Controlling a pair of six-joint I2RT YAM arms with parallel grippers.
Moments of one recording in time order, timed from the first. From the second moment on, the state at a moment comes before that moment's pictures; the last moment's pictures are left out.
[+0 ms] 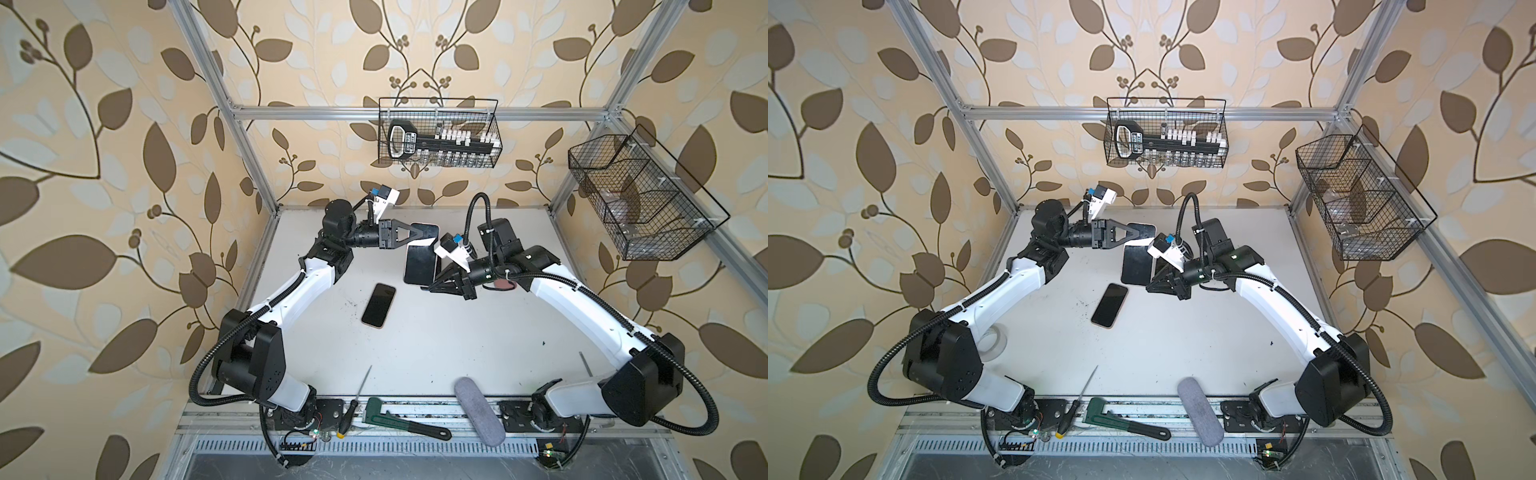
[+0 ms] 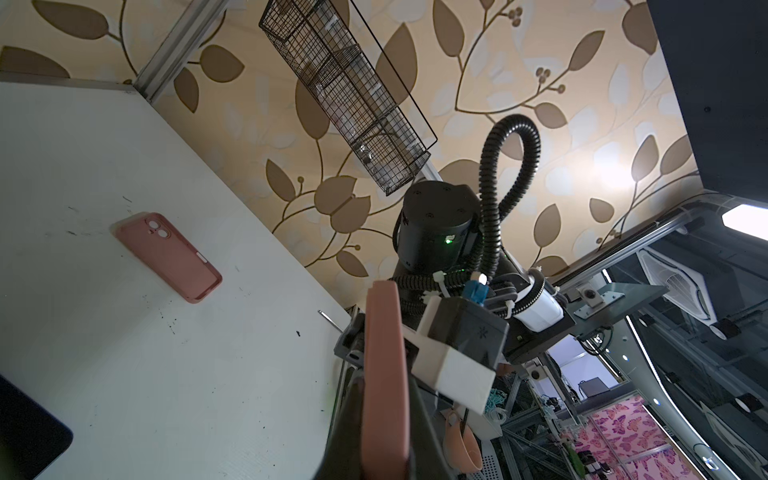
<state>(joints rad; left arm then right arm) -0.35 1.50 1.18 0.42 1.17 -0.97 0.46 1.40 1.27 -0.72 -0.92 -0.38</state>
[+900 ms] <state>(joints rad) -0.38 1.49 1.18 0.37 0.94 -1.10 0.38 1.20 1.01 -0.35 -0.84 -0.16</state>
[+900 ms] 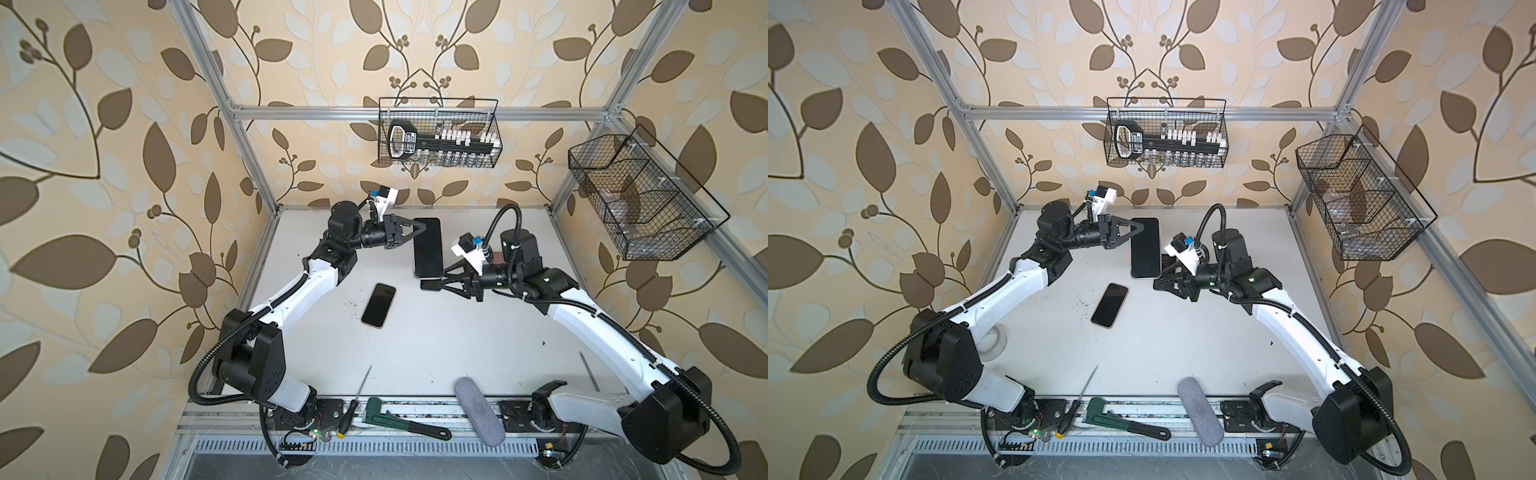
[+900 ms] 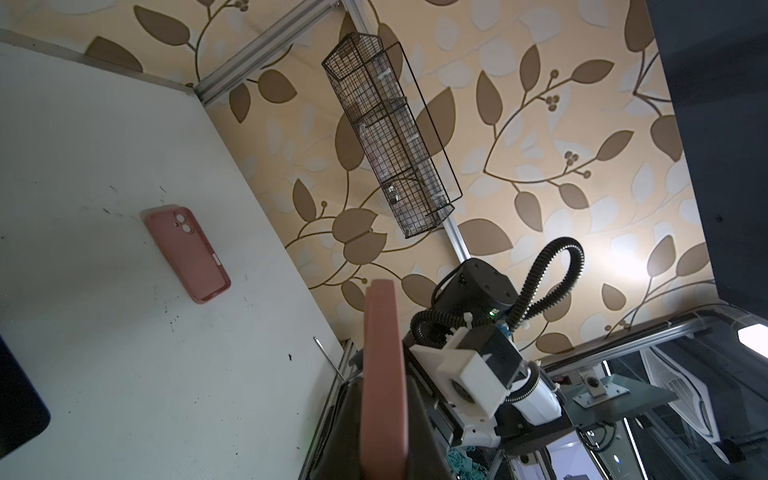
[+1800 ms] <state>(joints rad) -0.36 1.34 0.97 0.40 0.57 -1.26 0.30 1.12 0.86 0.03 -0.85 0.35</state>
